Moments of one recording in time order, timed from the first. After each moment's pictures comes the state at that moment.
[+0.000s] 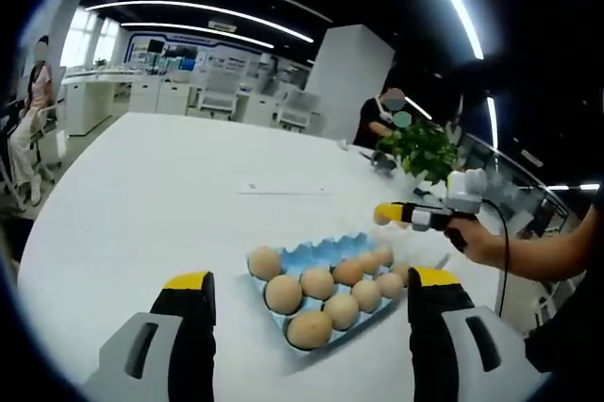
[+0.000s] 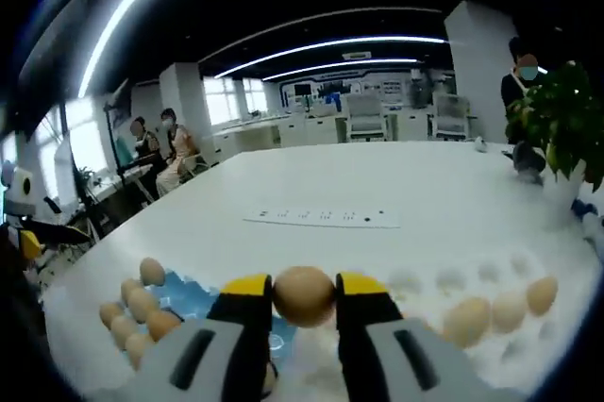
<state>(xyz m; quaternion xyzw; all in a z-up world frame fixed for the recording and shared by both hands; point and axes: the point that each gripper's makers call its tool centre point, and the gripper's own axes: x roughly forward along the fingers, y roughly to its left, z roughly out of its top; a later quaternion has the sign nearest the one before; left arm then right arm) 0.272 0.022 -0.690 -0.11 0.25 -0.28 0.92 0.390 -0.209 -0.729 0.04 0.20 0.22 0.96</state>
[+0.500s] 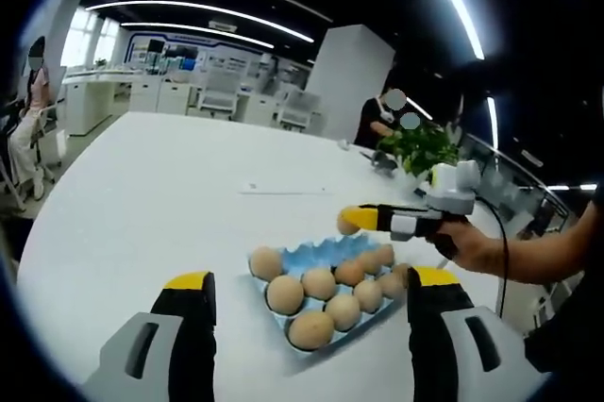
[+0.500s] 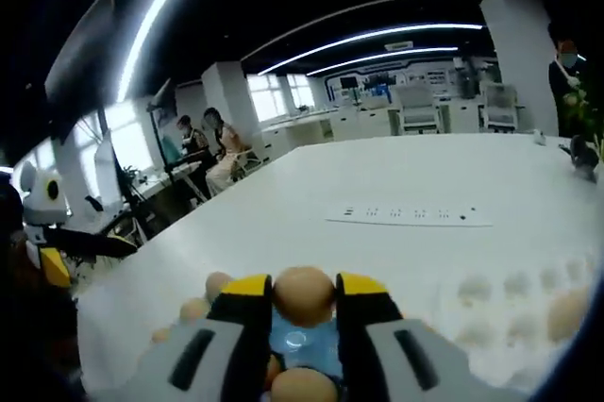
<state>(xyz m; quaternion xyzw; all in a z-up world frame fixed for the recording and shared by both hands) 0.274 0.023 -0.692 -0.12 0.25 -0.27 0.92 0.384 -0.105 -0.728 0.06 0.20 0.32 0.92</state>
